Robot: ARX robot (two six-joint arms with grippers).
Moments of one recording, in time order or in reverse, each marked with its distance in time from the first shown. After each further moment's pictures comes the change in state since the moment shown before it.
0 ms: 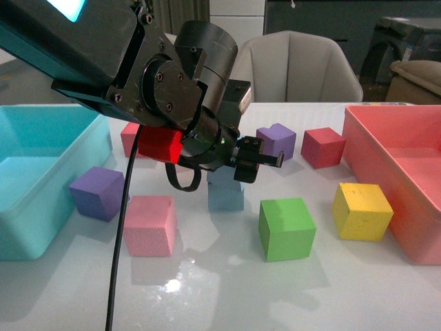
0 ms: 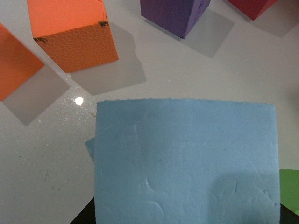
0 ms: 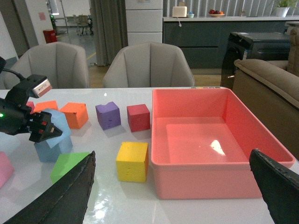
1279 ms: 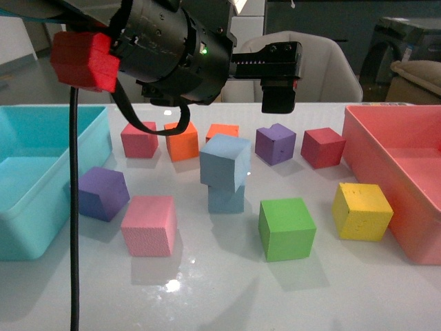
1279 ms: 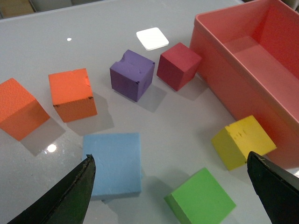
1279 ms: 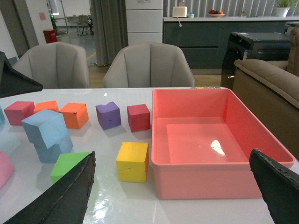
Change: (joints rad) left arm -0.024 -0.380 -0.259 0.134 0.100 -0.069; right arm 0.000 0.000 0.000 0.000 0.000 0.000
